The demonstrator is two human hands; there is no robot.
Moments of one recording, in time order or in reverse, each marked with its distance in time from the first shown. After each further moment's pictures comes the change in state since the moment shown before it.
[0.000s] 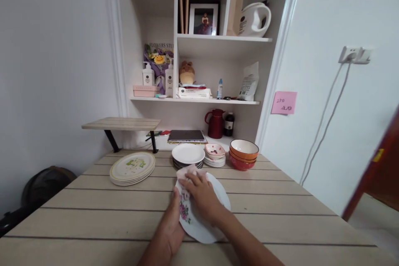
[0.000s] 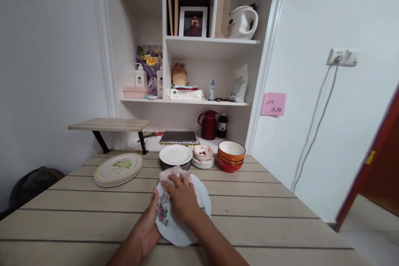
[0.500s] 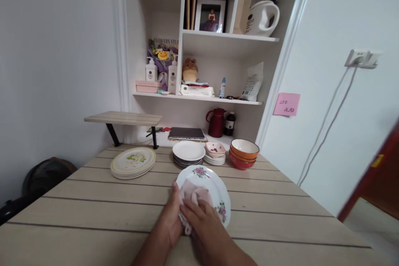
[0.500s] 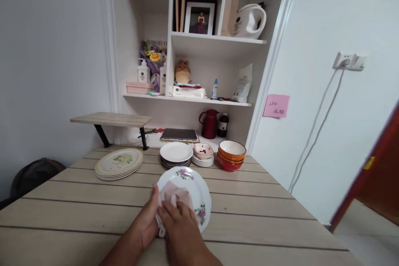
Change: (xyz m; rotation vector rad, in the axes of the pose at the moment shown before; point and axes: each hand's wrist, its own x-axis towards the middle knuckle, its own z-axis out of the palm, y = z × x) left_hand -0.008 0.006 0.010 0.007 -0.028 -0.134; right_hand -0.064 -0.005 0.030 -0.024 -0.099 -0.123
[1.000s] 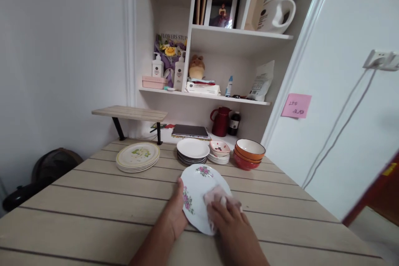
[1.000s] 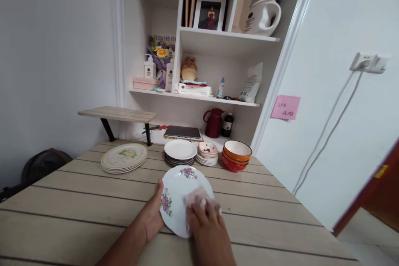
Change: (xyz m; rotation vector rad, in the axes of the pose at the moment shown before) left_hand 0.005 -0.001 -0.003 -0.027 0.053 0.022; right_hand -0.036 0.022 -0.012 -0.193 -0.012 0.269
